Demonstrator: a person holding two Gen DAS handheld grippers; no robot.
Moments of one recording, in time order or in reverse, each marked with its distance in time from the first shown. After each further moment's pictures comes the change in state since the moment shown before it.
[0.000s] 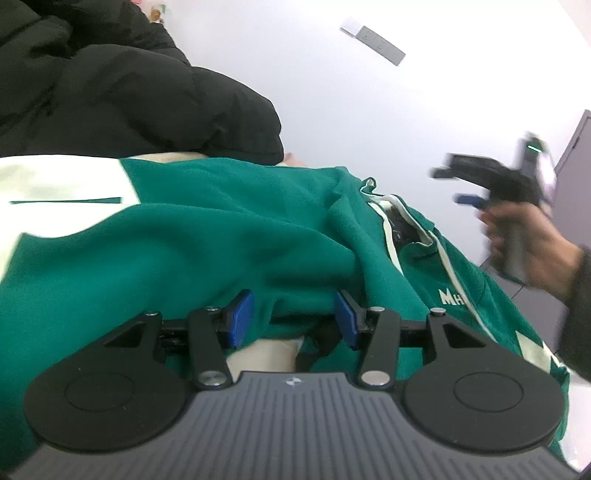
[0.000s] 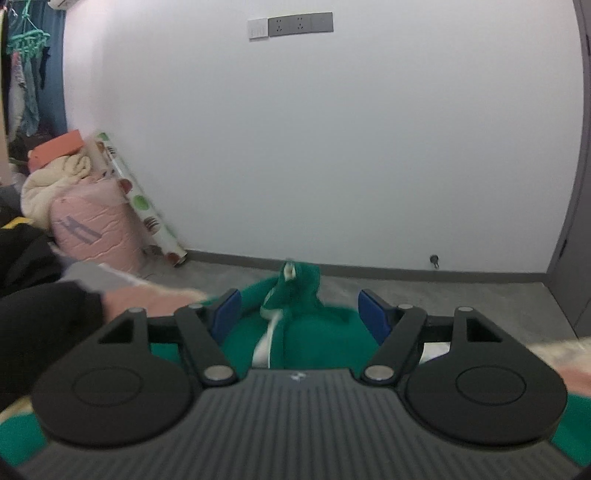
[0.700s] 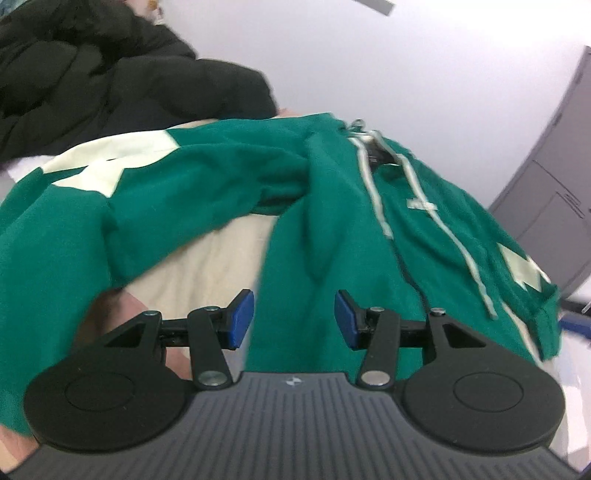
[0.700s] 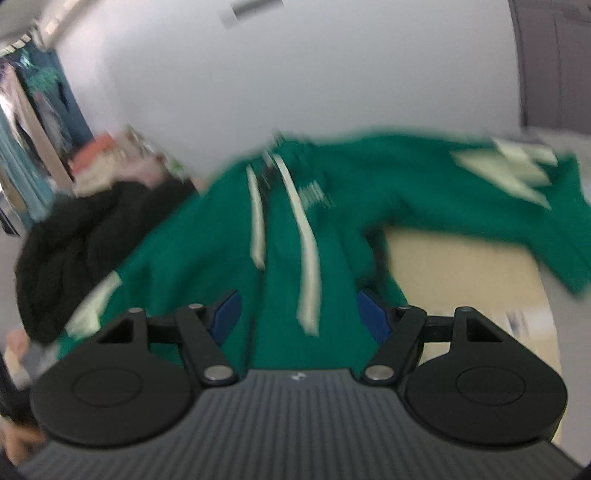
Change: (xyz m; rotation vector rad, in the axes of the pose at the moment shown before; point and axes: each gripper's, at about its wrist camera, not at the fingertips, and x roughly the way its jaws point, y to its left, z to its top) left arm -0.147 -0.064 -0.053 0.126 0.166 0.092; right arm -0.342 -0.067 -0.172 0.252 0.233 0.083
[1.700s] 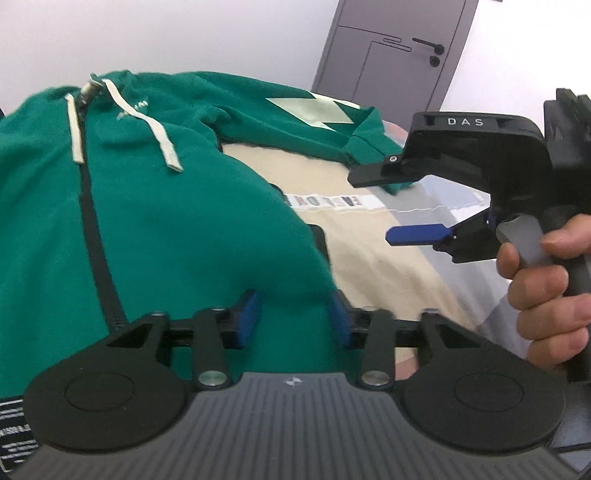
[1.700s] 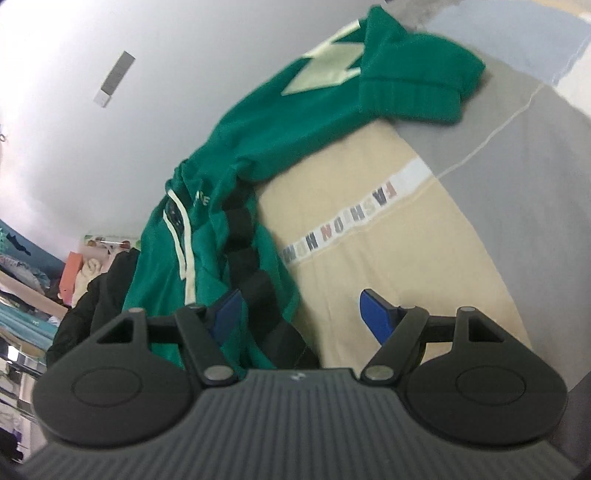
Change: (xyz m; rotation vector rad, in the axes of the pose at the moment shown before) left arm 0.033 -0.219 -0.131 0.523 0.180 -0.367; right arm -0.038 -0.140 -0.085 0.572 -0.027 0.024
